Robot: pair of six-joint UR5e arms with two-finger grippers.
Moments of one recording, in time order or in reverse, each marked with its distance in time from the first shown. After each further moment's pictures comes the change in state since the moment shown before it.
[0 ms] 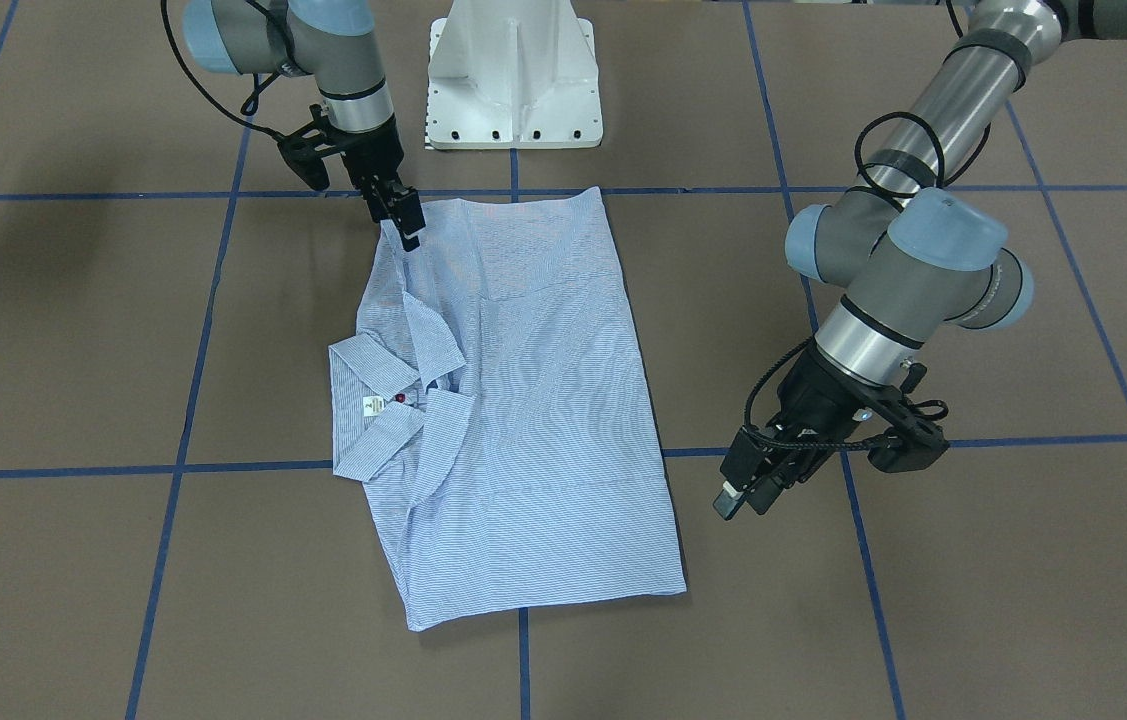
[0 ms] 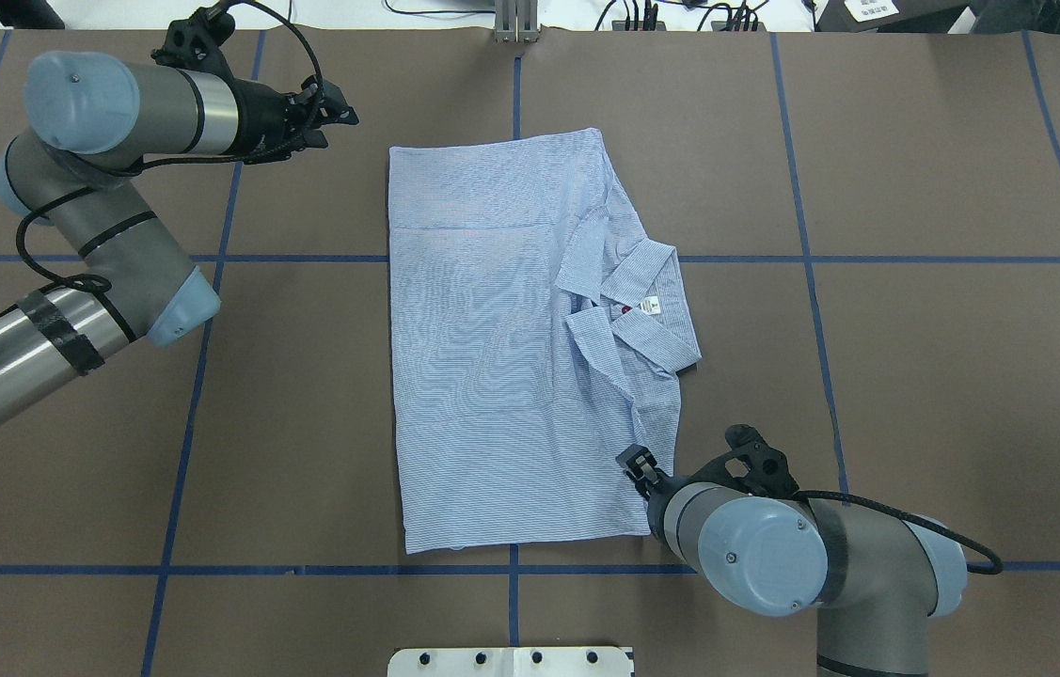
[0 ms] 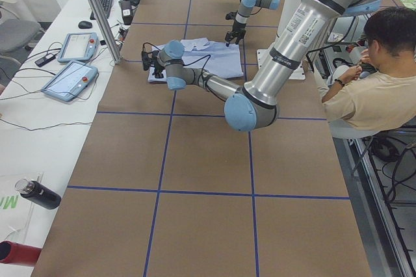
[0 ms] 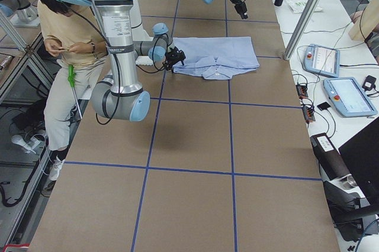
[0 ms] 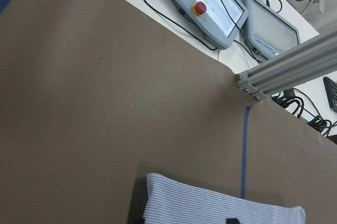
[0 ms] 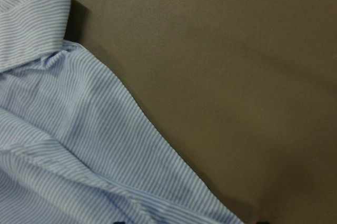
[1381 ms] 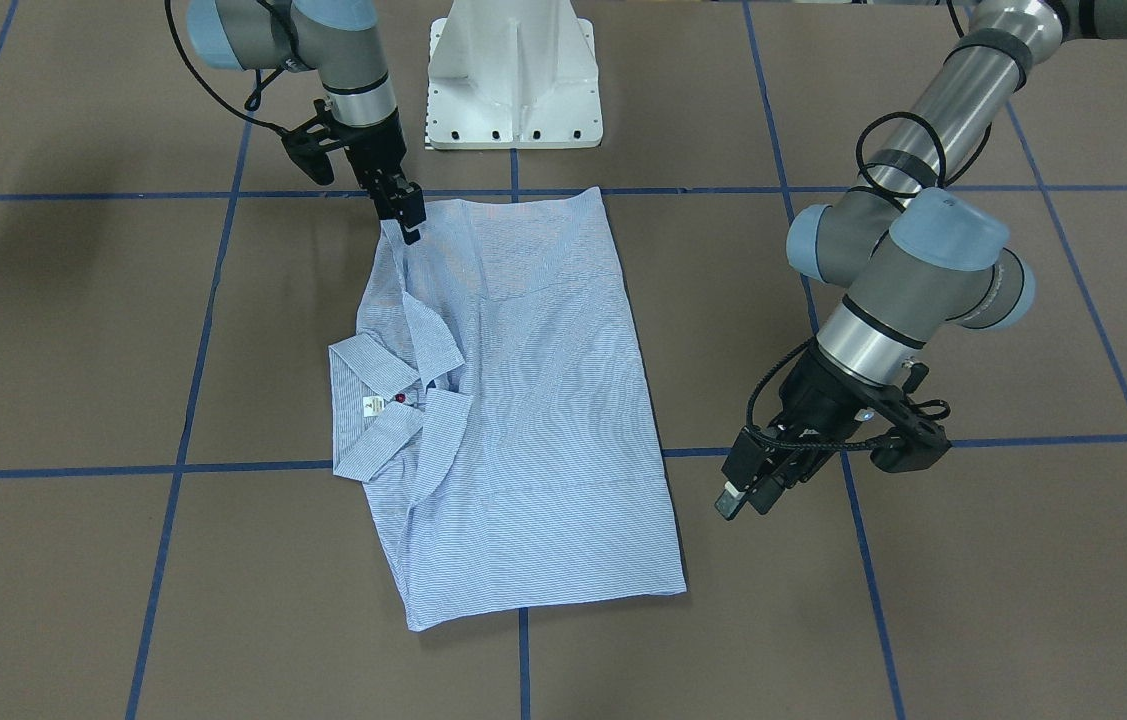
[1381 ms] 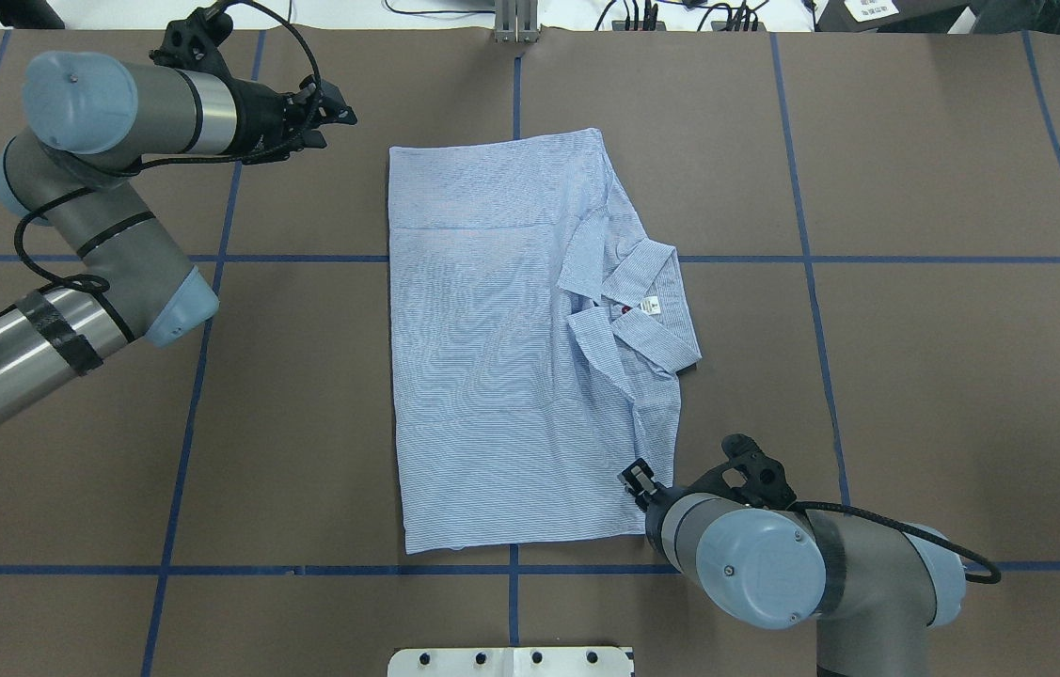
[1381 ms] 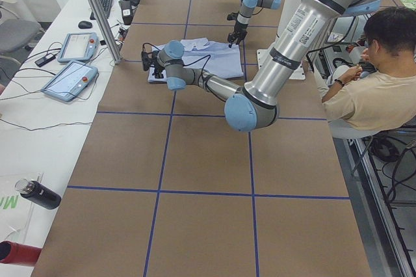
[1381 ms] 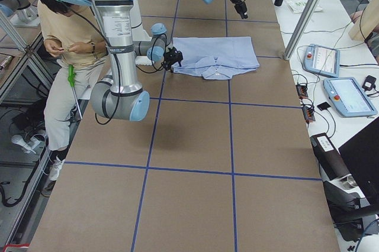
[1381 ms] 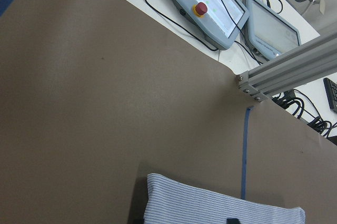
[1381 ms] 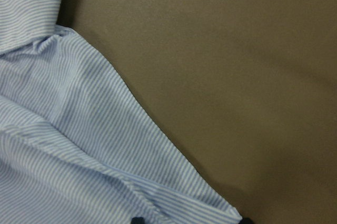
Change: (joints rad) left arm -0.001 0.002 -0.001 -0.001 0.000 -0.004; right arm -0.015 -0.001 0.002 -0.002 -0.003 0.000
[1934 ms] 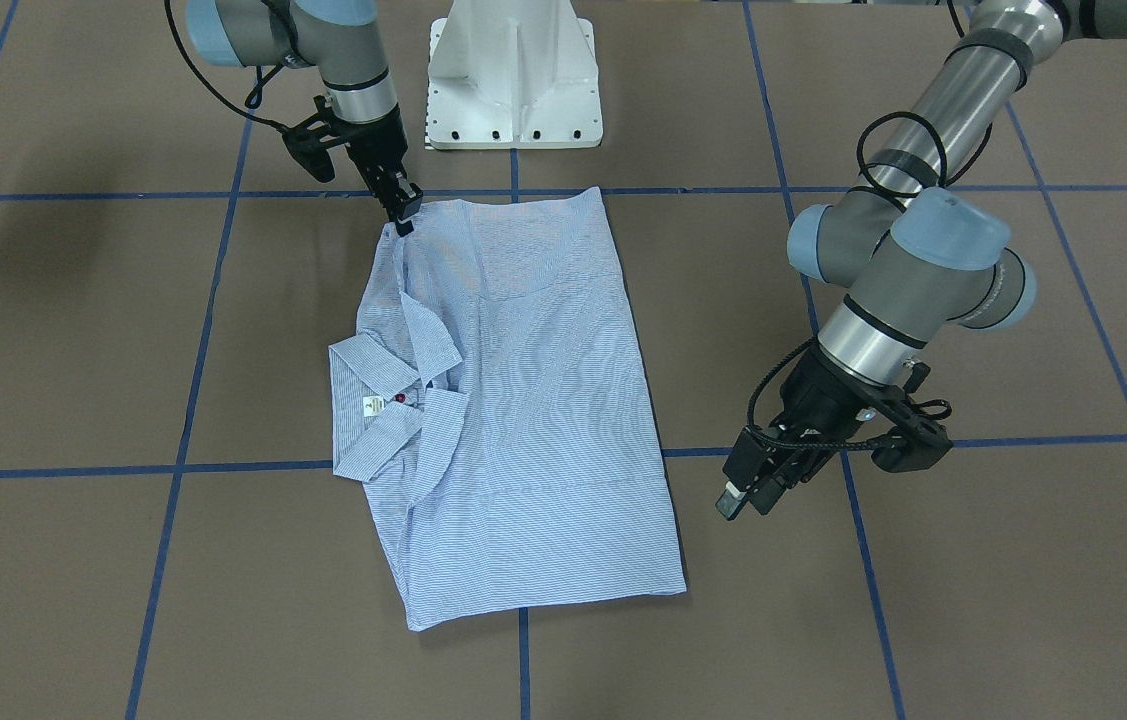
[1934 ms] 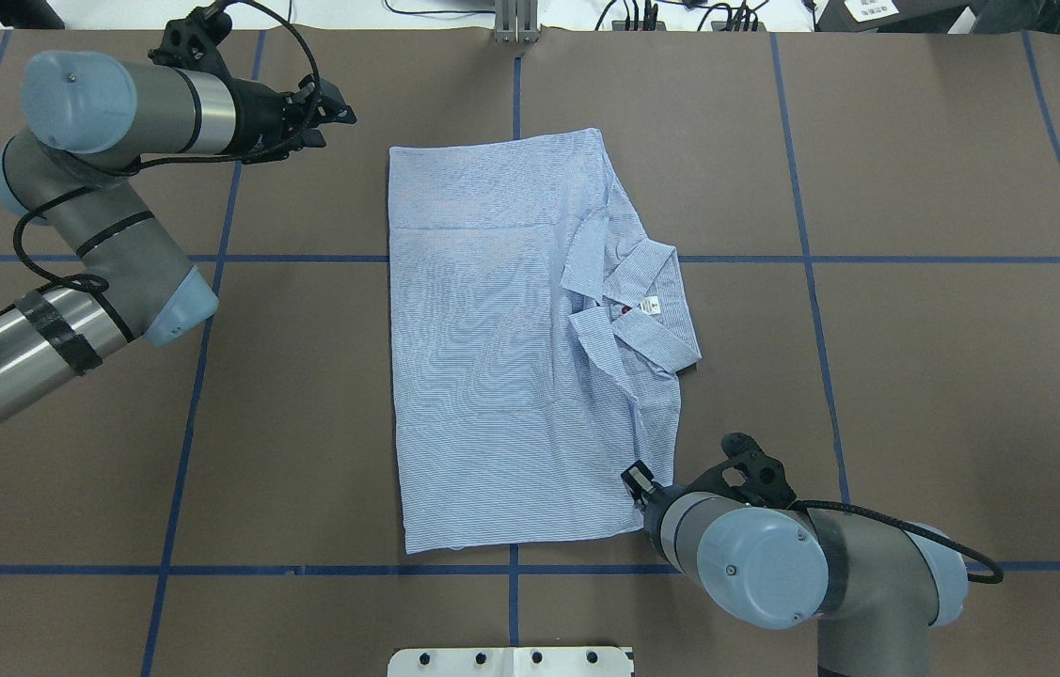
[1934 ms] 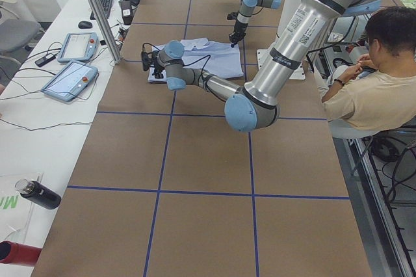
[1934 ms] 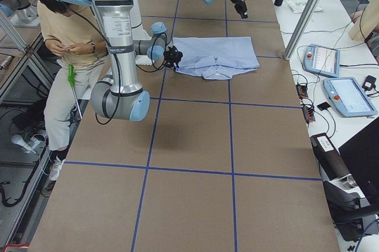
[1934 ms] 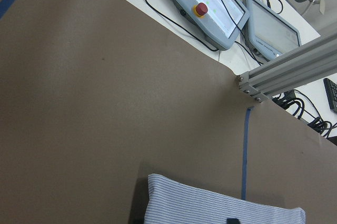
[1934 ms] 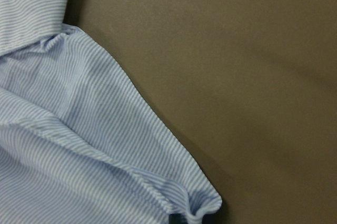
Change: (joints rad) left arm -0.001 0.001 -0.003 0.000 0.000 0.000; right arm 0.003 0.000 0.016 -0.001 0.002 0.003
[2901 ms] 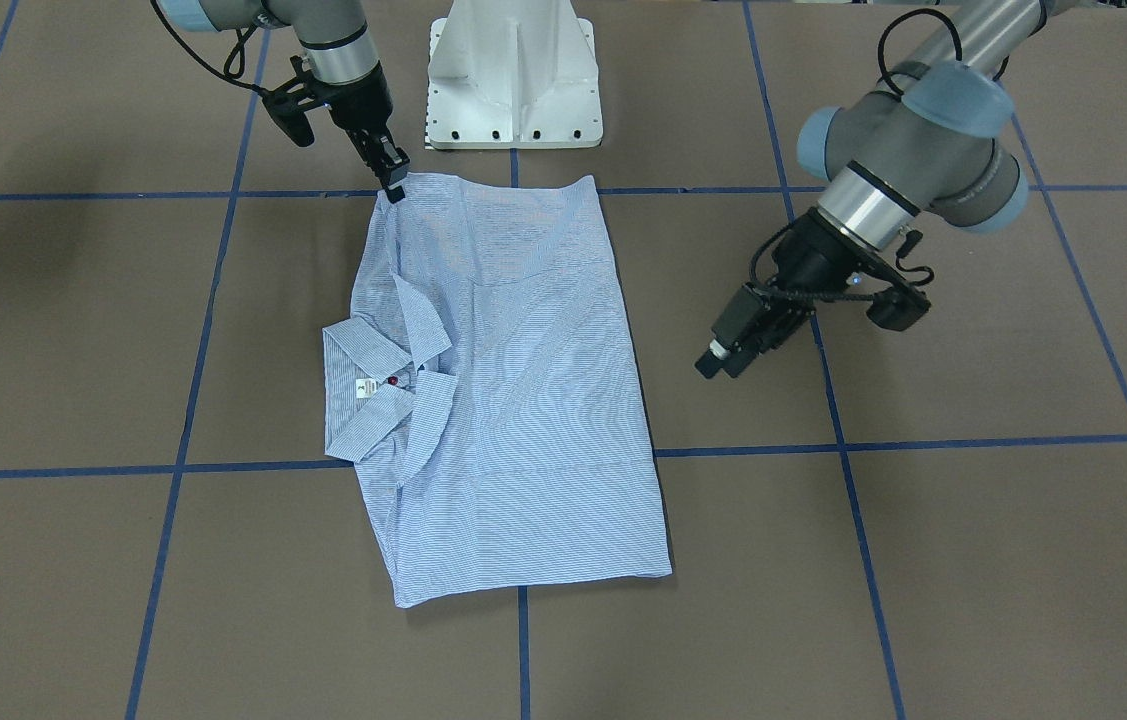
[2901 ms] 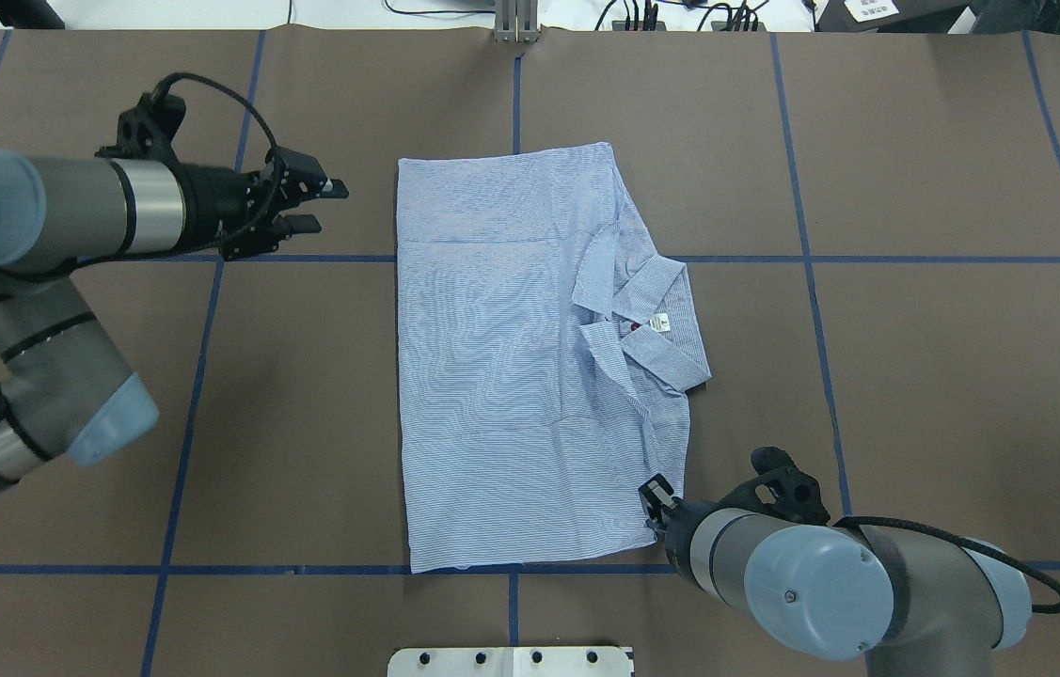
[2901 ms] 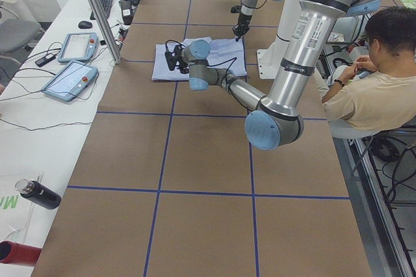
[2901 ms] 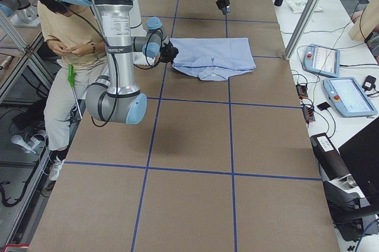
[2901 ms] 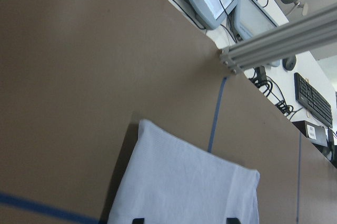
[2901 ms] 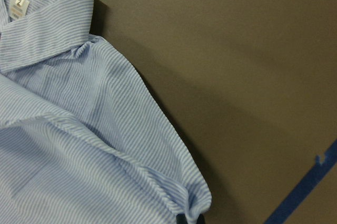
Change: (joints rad) left arm 0.155 0.286 -0.427 0.000 0.000 -0.300; right arm -0.027 -0.065 0.120 -0.009 0.010 0.061
